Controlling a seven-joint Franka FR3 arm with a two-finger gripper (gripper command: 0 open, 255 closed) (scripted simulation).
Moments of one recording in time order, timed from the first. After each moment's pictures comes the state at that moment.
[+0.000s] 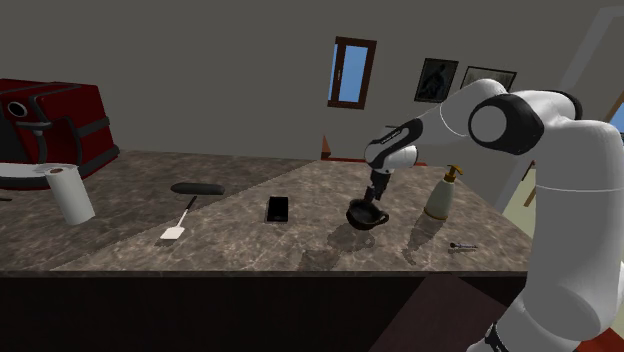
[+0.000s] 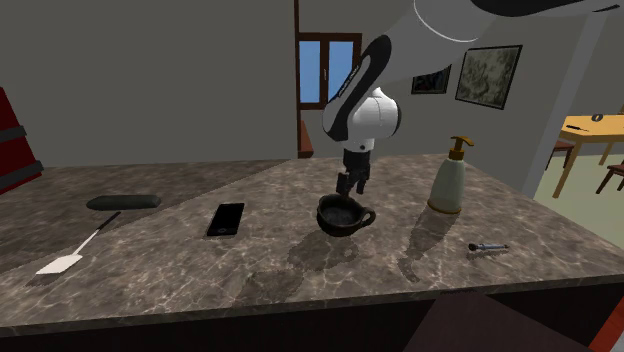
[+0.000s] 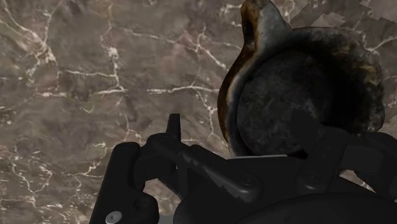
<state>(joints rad) -0.20 0.42 -0.24 -1.97 0.19 2.37 -0.64</state>
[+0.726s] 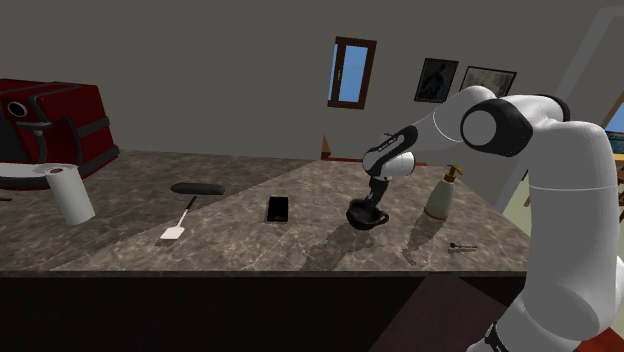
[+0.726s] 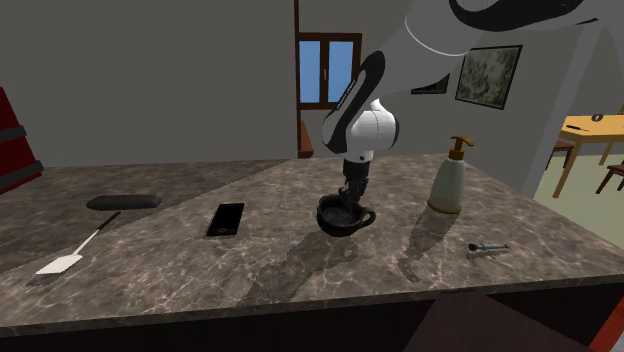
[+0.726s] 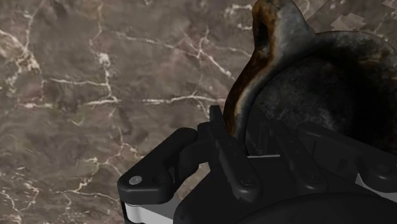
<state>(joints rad) -0.21 0.47 -0.23 -1.98 0.21 2.43 -0.66</state>
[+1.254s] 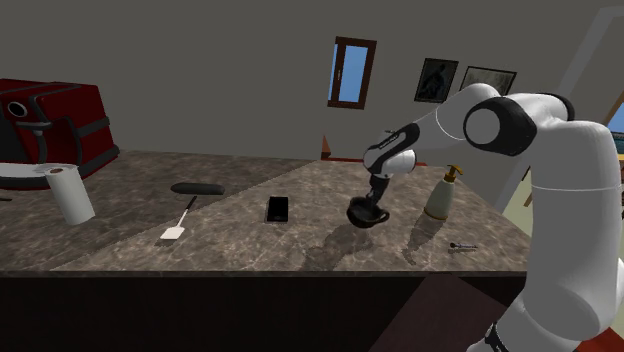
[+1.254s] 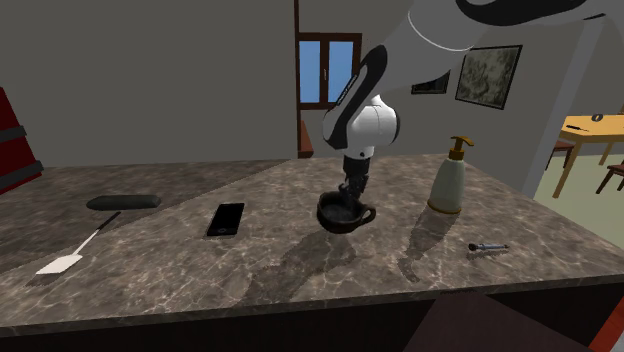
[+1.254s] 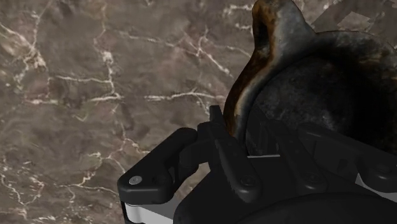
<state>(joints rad) -0.20 0.45 -0.24 -1.98 0.20 2.41 -0.66</state>
